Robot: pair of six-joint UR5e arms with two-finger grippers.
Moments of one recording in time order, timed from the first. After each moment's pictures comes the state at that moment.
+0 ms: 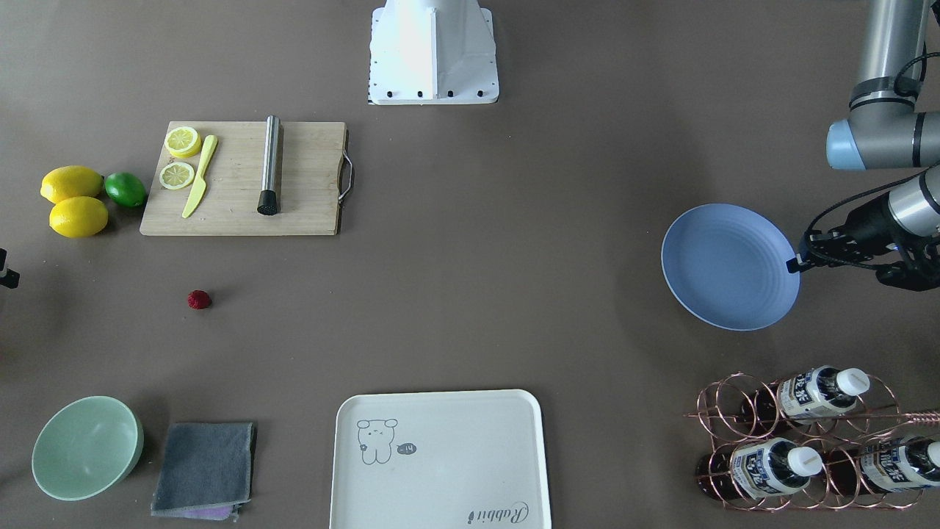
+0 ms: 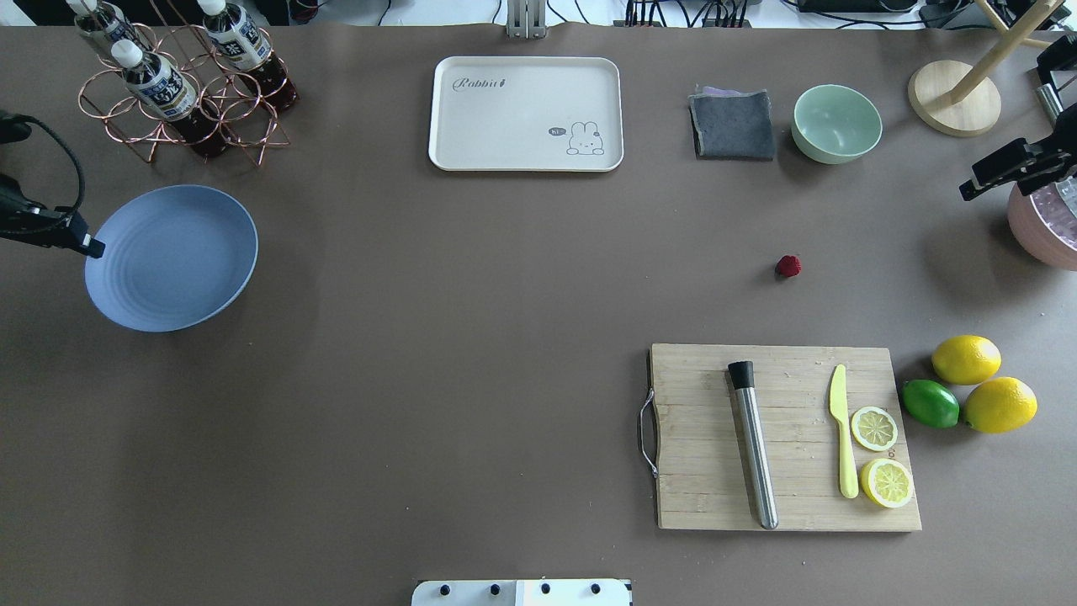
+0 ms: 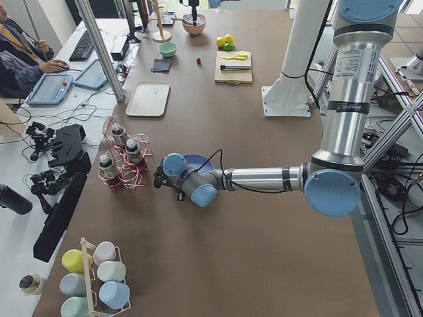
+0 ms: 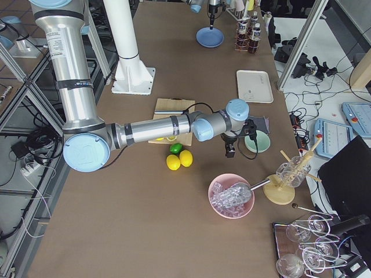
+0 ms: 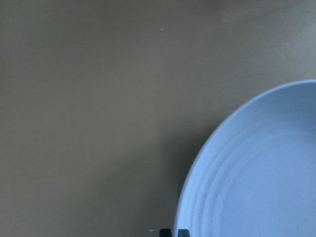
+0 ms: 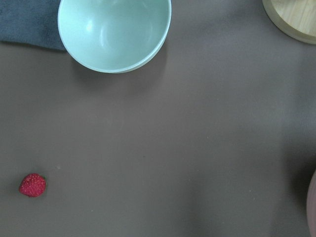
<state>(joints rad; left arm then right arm) -1.15 -1.76 -1.38 -2.30 -2.53 -0.77 1.28 -1.40 1.58 -1.35 2.42 0.34</state>
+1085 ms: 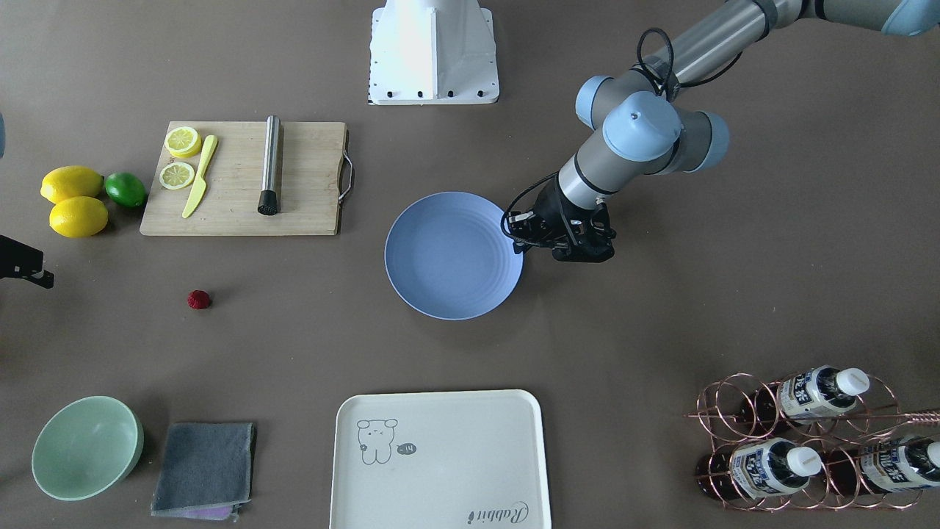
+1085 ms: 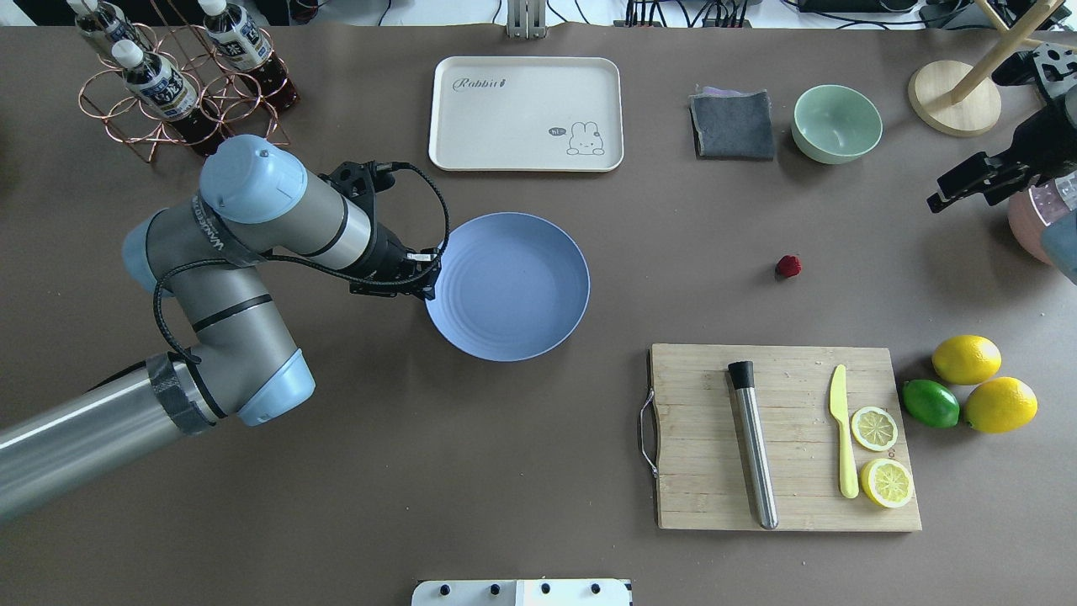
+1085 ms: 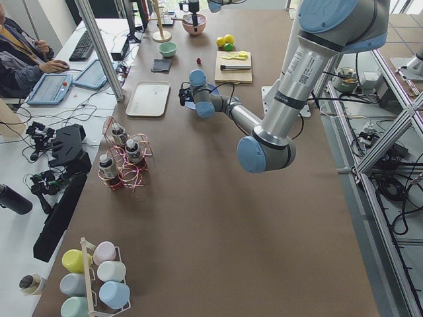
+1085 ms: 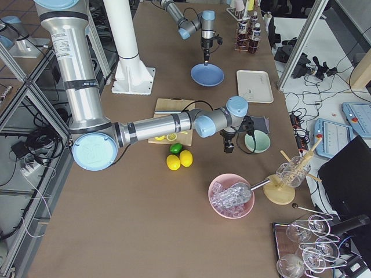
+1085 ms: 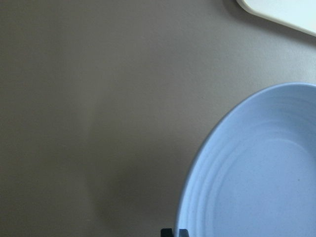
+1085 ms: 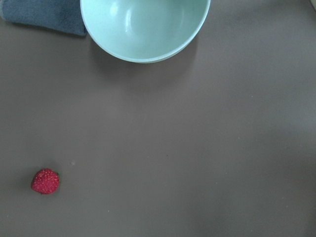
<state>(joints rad) -0.65 -2.14 -1.50 -2.14 -2.10 -1.38 1.22 -1.37 1.58 -1.35 2.40 0.34</state>
